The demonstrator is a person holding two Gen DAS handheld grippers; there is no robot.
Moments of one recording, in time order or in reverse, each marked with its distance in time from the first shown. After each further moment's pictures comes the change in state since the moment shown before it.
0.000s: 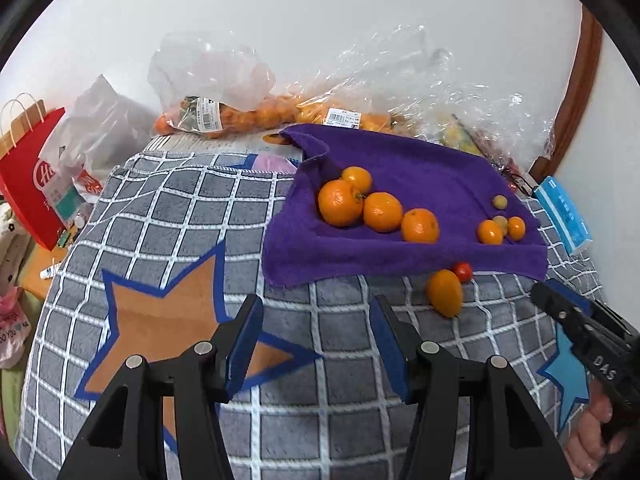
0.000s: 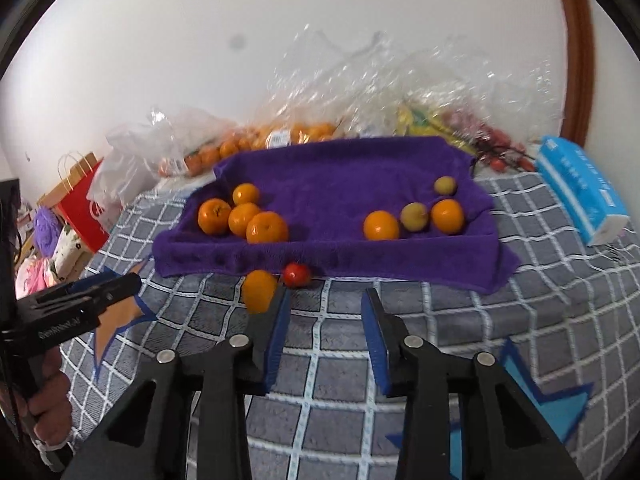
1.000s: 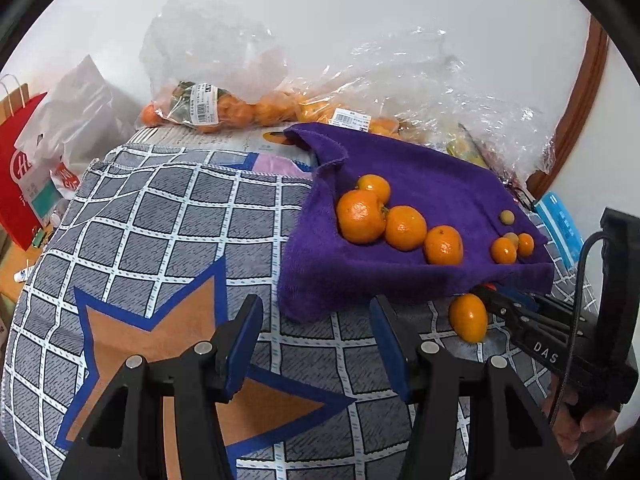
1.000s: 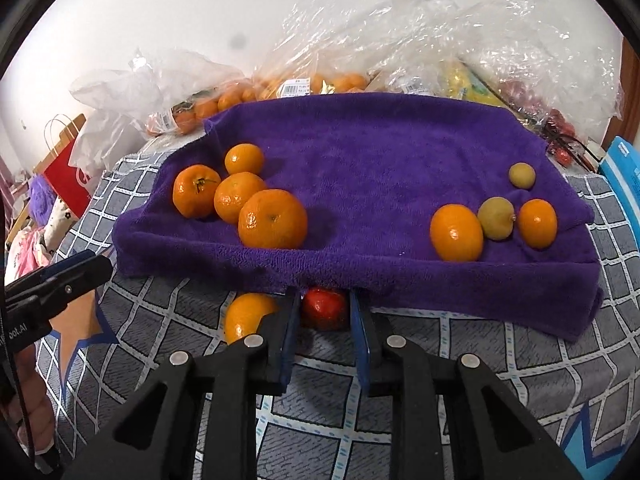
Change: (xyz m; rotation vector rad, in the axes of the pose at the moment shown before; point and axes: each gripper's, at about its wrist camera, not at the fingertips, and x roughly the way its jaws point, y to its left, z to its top) left arm 0.032 0.025 0.010 -0.026 -0.009 -0.086; right arm 0.077 0.018 0.018 -0.042 0.110 0.010
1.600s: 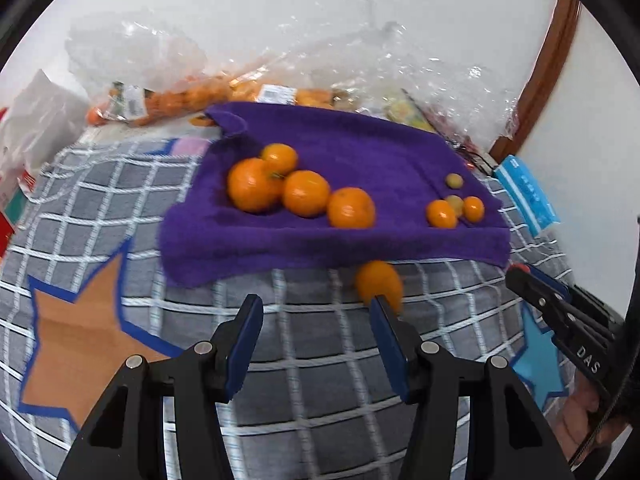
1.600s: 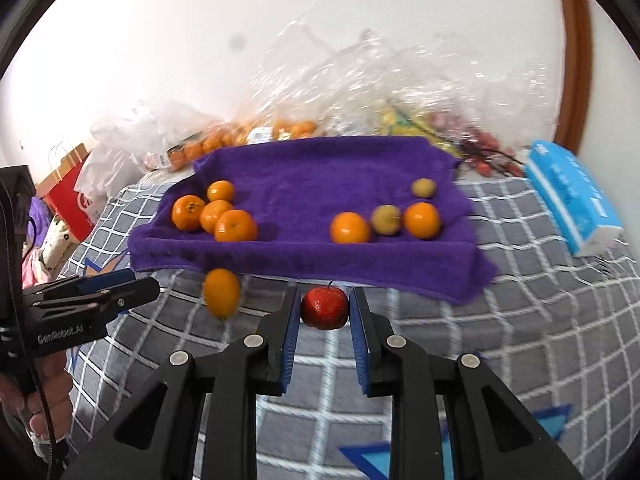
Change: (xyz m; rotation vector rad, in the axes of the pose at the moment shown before) left arm 0.000 -0.068 -0.016 0.055 0.077 -0.089; right arm -0.093 -0.050 -0.032 0.038 -0.129 -0.078
